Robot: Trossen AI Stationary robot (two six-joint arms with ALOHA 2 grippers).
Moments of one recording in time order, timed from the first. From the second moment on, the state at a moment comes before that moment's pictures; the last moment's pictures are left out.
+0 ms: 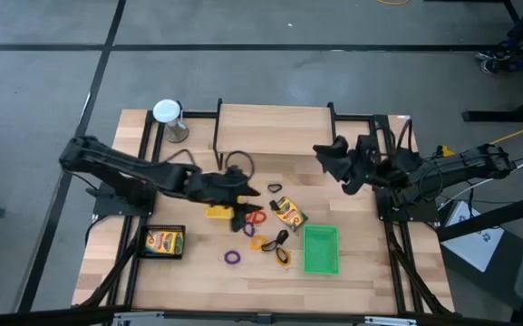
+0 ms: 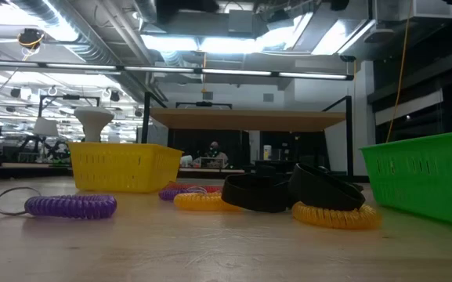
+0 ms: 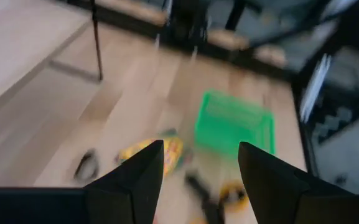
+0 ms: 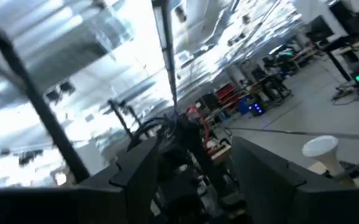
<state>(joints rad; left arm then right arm) -0.20 1.40 1.18 -0.25 -0.25 -0.42 0.19 0.96 0.65 0.71 0.33 0.50</state>
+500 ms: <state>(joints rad) -0.18 1.79 1.32 -0.06 -0.22 -0.18 0.19 0.93 0.65 0.32 0.30 0.66</state>
